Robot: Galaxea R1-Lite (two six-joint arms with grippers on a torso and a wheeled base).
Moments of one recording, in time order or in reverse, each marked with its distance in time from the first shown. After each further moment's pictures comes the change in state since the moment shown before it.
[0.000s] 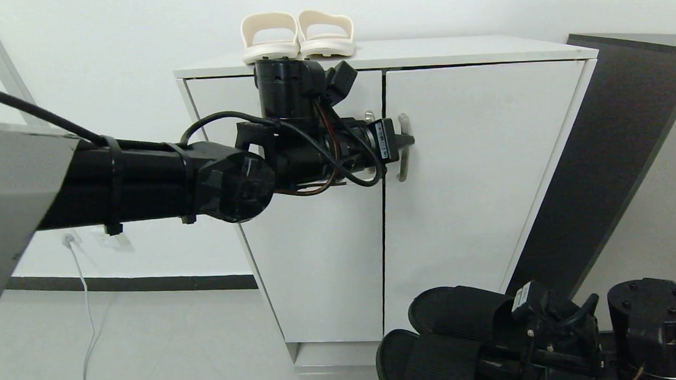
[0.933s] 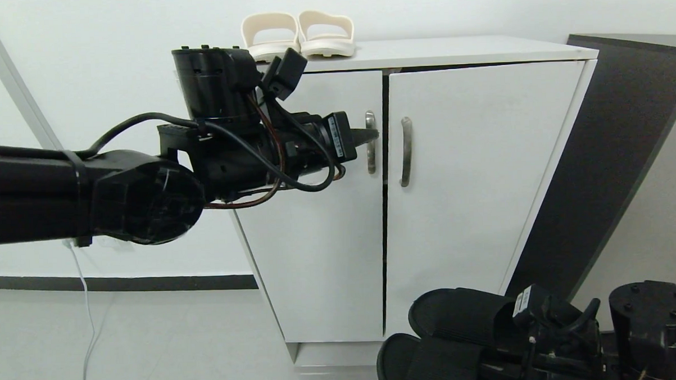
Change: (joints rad) left arm 0.064 -0.169 0.227 -0.110 -0.036 0.000; right arm 0.003 -0.004 0.009 0.001 0.003 -0.025
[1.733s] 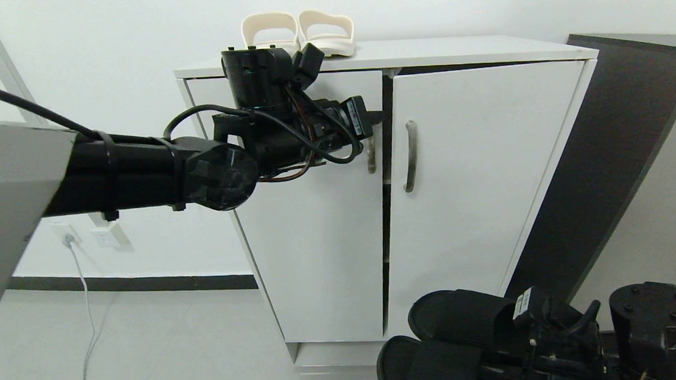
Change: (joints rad) left arm 0.021 0.196 -0.271 0.004 0.011 -0.033; right arm 0.005 0.000 0.005 0.000 0.005 -0.001
